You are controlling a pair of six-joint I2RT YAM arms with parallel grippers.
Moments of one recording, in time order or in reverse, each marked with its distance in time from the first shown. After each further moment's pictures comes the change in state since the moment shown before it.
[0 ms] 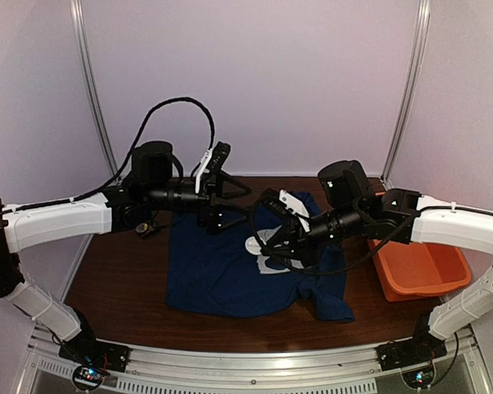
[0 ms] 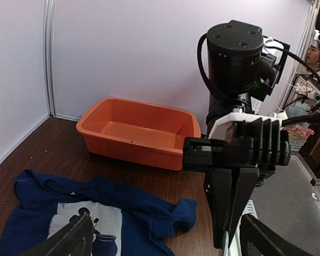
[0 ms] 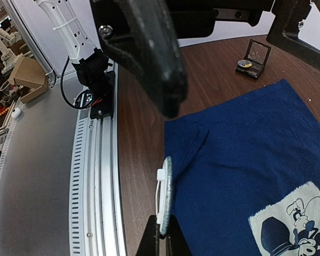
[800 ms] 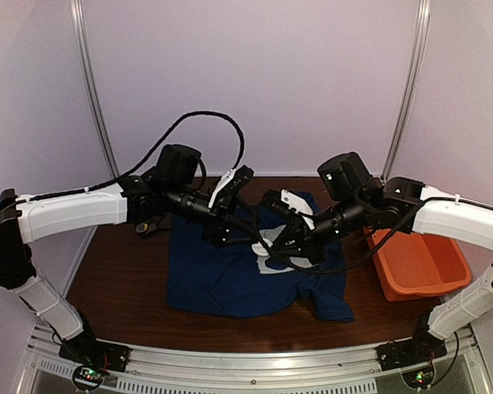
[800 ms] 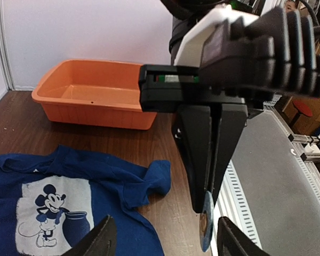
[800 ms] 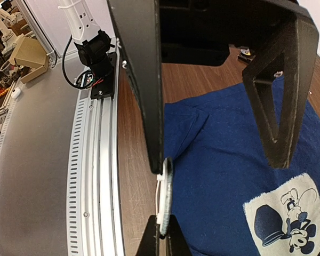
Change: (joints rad) left arm -0.034 0.113 0.163 -0.383 0.138 0.245; right arm -0.024 0.013 0.092 -0.203 -0.022 -0.116
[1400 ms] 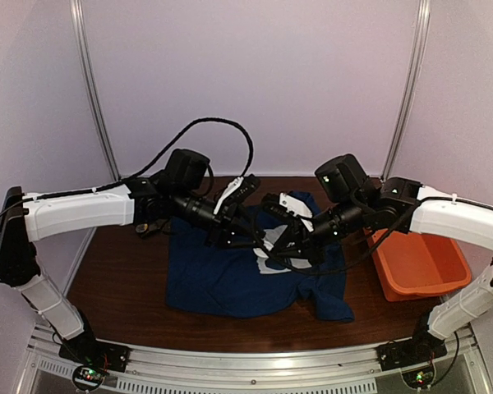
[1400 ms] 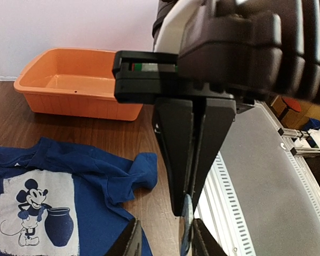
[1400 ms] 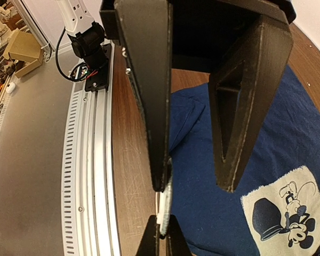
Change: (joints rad) left arm -0.027 0.044 0.016 -0.047 0.030 0.014; right arm -0.001 0.016 0.003 -0.026 0.020 -0.020
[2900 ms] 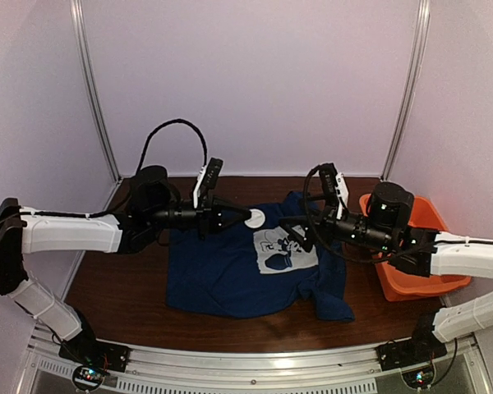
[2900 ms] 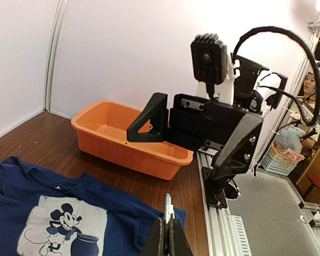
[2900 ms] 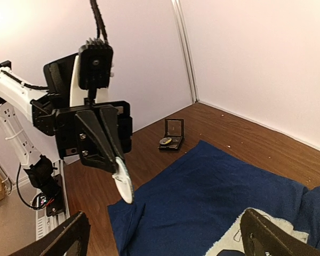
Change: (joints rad) left arm 0.069 -0.113 -0.378 0.799 -0.158 -0.475; right arm -0.061 -0.270 -0.511 0.896 0.293 0.424
